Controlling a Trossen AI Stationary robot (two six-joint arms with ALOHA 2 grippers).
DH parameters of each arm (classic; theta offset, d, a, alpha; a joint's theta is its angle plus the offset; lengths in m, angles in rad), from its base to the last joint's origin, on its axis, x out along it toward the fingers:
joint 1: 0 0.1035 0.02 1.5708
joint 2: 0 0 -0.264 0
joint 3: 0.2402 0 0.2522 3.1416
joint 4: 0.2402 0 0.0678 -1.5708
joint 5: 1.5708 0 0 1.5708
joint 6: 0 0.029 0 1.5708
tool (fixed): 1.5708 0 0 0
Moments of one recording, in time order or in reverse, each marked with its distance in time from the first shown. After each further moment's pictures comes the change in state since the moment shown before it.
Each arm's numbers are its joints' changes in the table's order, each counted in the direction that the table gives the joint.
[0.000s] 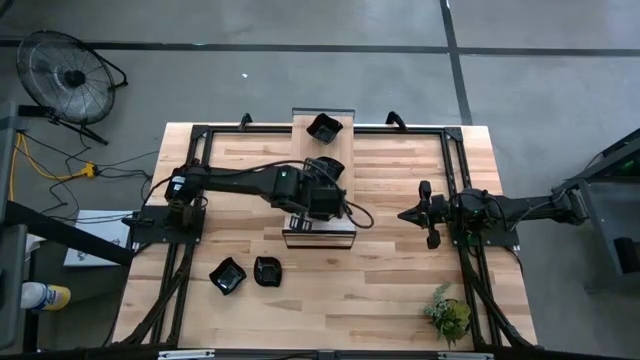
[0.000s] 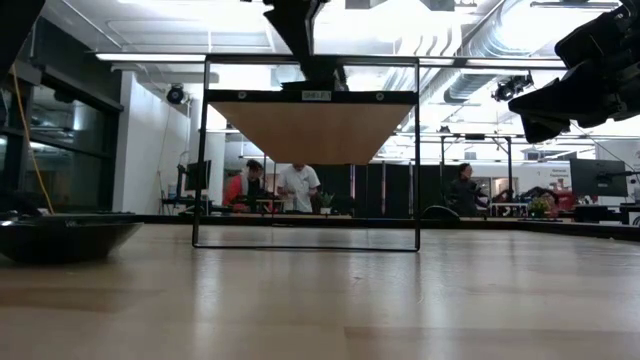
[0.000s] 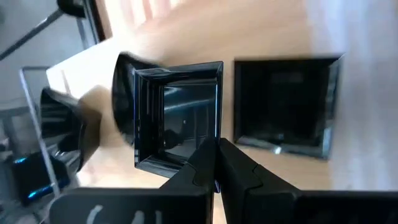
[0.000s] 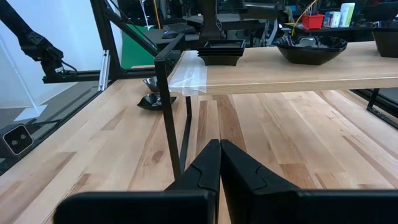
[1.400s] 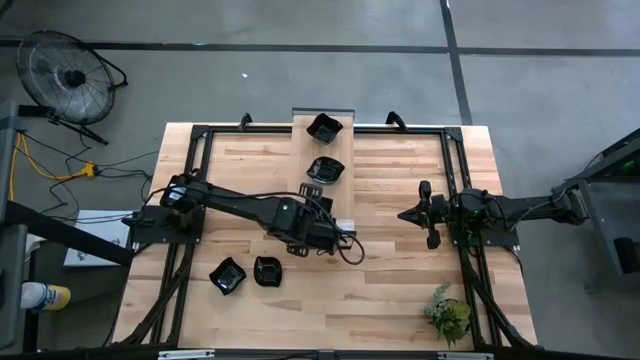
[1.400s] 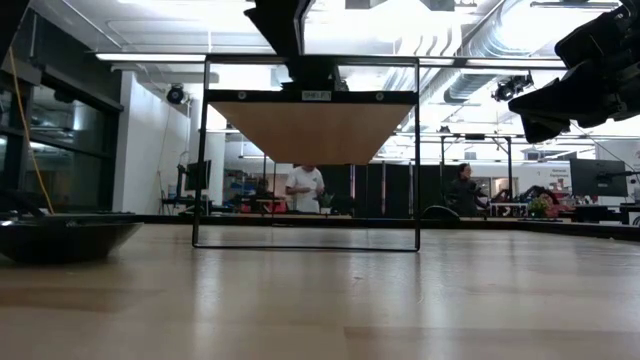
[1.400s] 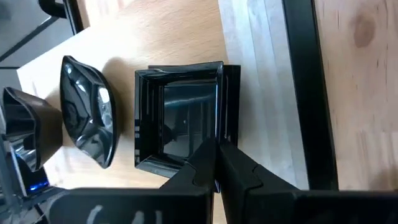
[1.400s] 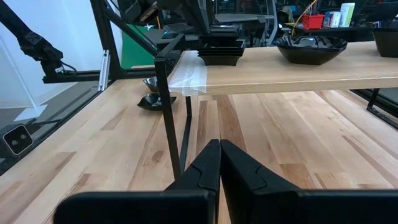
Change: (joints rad) left arm -0.140 -0.001 -0.131 -0.053 -0.057 -0.182; right arm 0.000 0.000 0.000 0.000 0.000 0.000
